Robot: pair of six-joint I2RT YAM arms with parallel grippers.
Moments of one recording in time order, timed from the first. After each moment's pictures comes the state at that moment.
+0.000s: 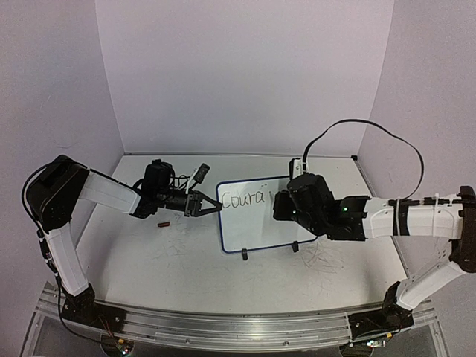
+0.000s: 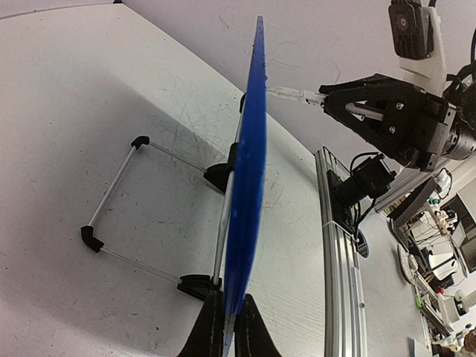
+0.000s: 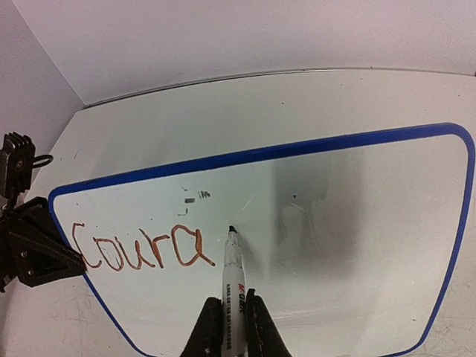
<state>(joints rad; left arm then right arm) -0.56 1.83 0.91 0.52 0.95 -0.31 1.00 1.45 0.94 -0.06 0.58 0.63</state>
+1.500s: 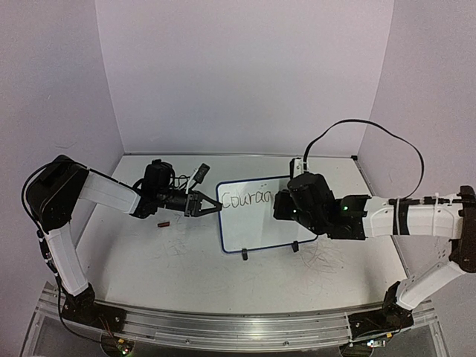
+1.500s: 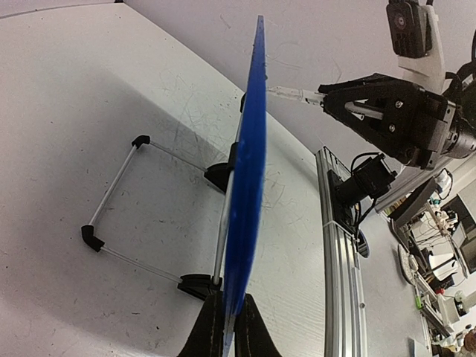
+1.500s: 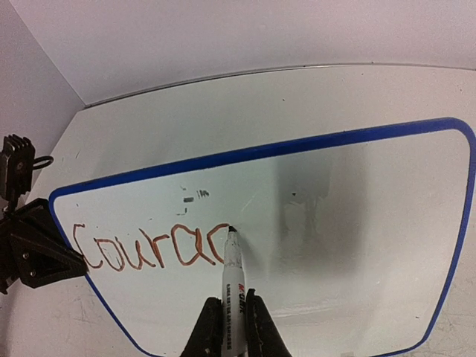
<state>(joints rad) -0.56 1.83 0.91 0.52 0.95 -0.31 0.99 1.45 0.95 -0.07 0.56 0.65</state>
